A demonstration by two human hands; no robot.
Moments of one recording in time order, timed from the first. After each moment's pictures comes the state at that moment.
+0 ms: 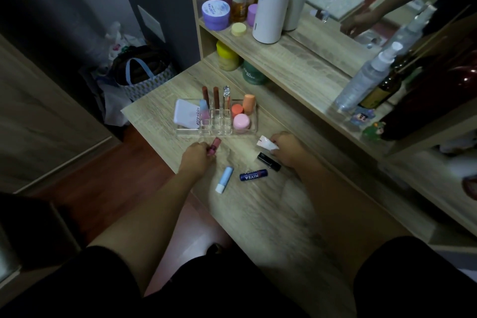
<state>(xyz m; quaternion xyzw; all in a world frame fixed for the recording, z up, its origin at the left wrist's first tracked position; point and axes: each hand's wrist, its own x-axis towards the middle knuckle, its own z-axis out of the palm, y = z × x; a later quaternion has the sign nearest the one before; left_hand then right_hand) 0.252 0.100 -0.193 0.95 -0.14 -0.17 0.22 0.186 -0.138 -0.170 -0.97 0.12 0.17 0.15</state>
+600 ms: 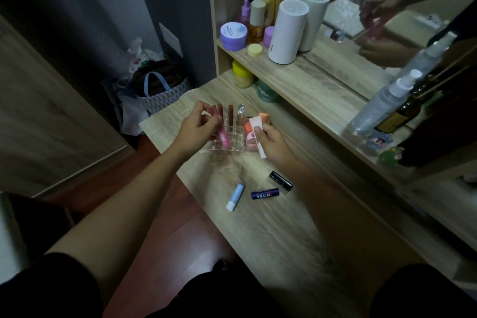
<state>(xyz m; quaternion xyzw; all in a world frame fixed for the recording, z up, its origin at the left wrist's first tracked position) 0.298 0.107 -0.091 0.80 -0.10 -0.16 0.57 0.225 -0.078 -0.135 -0.74 0.14 0.01 0.66</state>
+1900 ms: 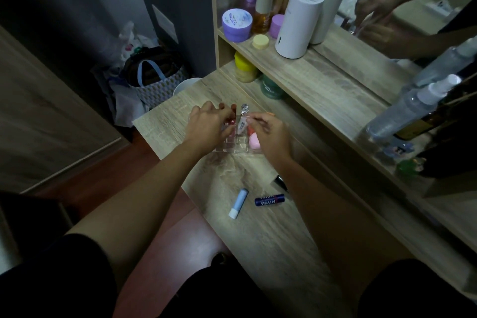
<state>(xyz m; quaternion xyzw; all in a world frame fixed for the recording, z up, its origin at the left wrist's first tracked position) 0.336 0.081 -0.126 0.94 -0.30 0.01 0.15 0.263 -0.069 -0.142 -0.82 0.16 -0.15 0.53</state>
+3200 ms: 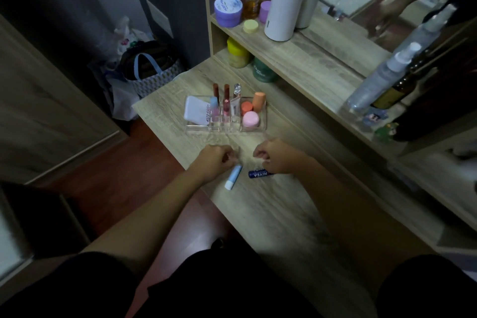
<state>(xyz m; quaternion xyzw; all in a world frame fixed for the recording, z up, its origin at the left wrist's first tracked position) 0.230 0.105 -0.151 0.90 -0.30 -0.23 0.22 0.180 -0.095 -0.148 -0.96 -0.05 0.21 0.20</state>
